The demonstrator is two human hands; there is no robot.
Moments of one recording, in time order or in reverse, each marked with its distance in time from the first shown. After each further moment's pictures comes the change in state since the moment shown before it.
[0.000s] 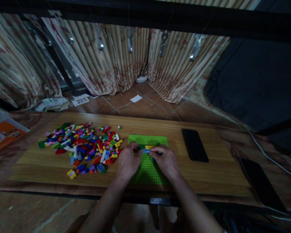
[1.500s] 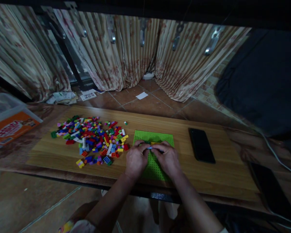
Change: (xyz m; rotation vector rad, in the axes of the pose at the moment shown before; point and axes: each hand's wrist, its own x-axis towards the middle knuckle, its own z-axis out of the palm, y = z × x) left_hand -0.014 -0.015 0.020 0.021 0.099 0.284; right_hand -0.002 -0.002 0.003 -0.125 -0.092 -0.216
